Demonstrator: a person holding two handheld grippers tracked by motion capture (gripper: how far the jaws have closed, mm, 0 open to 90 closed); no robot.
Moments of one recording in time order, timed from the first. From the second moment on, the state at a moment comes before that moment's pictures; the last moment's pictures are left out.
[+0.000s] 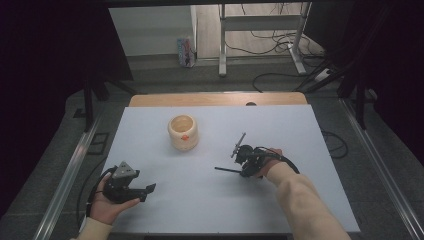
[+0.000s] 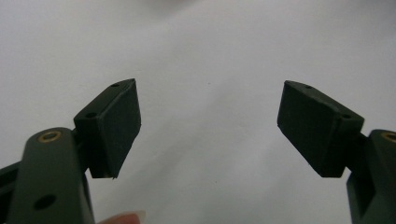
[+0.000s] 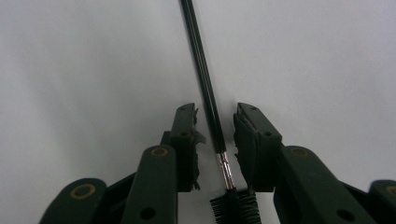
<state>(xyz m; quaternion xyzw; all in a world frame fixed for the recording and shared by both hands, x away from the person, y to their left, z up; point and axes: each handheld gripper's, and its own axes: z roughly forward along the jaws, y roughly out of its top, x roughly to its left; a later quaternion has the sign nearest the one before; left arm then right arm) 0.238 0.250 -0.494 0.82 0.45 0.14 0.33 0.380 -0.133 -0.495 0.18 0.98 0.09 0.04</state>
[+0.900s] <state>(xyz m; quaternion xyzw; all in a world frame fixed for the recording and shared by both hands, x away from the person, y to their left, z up) 0.237 0.251 -0.493 0.81 0.45 0.15 0.33 0.383 -0.141 -0.481 0.17 0.98 0.12 0.04</state>
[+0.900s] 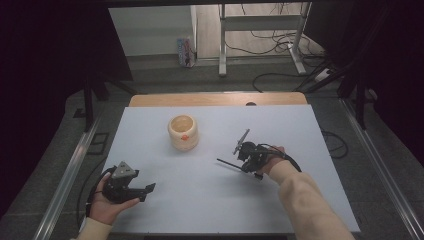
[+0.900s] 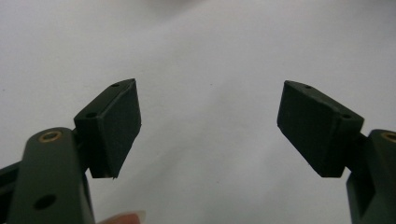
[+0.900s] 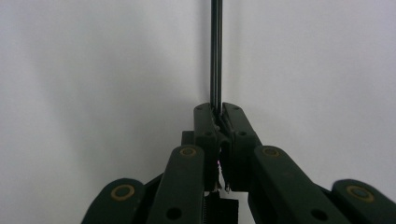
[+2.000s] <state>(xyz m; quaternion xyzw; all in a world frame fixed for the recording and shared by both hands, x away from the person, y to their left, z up) 0.236 0.235 -0.486 0.83 0.42 0.17 0.33 0.364 -0.130 -0.452 0.12 0.98 0.15 0.03</state>
